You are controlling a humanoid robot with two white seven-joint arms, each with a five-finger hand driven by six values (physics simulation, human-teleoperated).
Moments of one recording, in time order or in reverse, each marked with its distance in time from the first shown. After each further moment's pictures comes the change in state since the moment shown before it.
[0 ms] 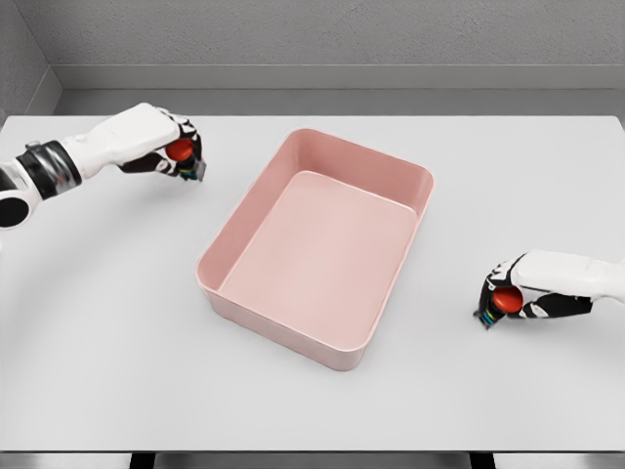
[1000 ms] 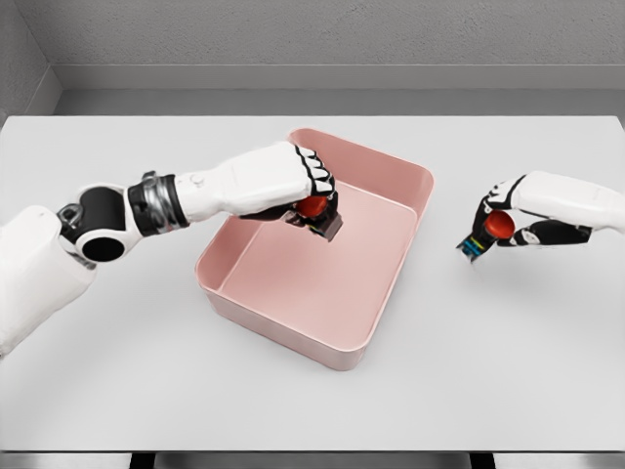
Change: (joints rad) left arm 0.064 -0.129 -0.099 -0.388 0.037 -0.001 -0.022; right arm -0.117 0.089 -0.121 0.001 -0.026 0.000 -0.003
